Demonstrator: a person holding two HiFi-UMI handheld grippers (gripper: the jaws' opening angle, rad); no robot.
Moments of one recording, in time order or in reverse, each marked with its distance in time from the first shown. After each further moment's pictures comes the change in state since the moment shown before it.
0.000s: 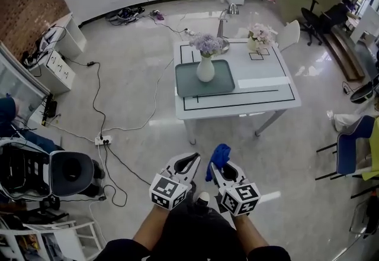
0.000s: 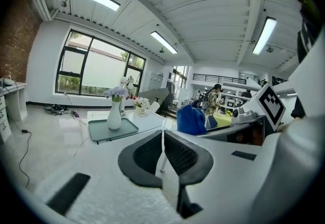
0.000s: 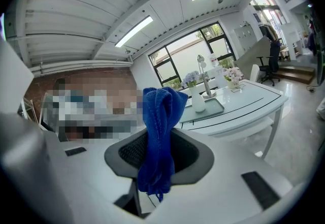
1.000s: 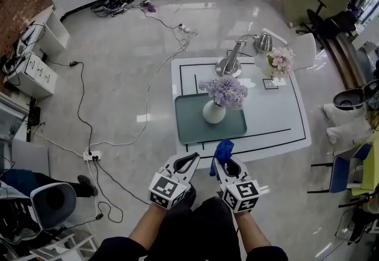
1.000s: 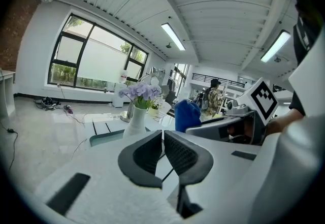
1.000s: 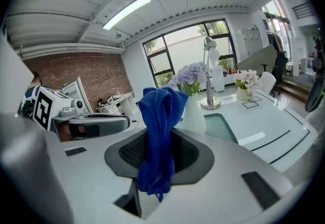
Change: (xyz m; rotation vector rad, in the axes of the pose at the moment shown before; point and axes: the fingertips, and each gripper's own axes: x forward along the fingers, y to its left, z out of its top) left arm 0.177 0.256 0.053 -0.058 0.044 -0.067; right arm 0.277 -0.117 0.121 -0.089 0.099 -0.116
